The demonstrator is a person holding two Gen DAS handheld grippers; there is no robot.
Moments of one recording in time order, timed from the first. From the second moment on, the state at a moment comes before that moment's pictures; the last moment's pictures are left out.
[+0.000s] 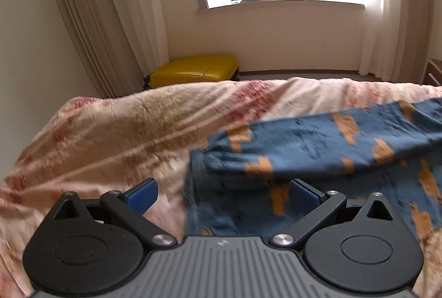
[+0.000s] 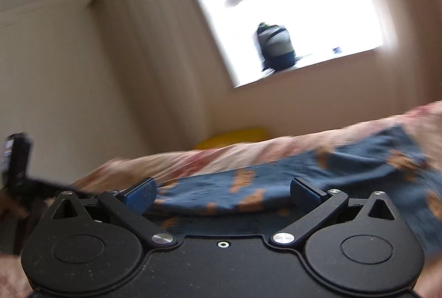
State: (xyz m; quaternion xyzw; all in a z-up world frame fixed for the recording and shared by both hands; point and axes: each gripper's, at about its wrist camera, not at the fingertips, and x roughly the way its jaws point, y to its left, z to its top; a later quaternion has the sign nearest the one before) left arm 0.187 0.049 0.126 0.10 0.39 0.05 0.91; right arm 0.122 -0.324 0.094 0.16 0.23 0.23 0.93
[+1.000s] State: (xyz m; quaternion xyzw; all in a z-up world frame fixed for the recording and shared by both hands) left arm 0.403 0.104 0.012 0.08 0.44 -0.16 0.88; right arm 0.436 -0.253 -0.001 -0.18 0.41 0.45 0.77
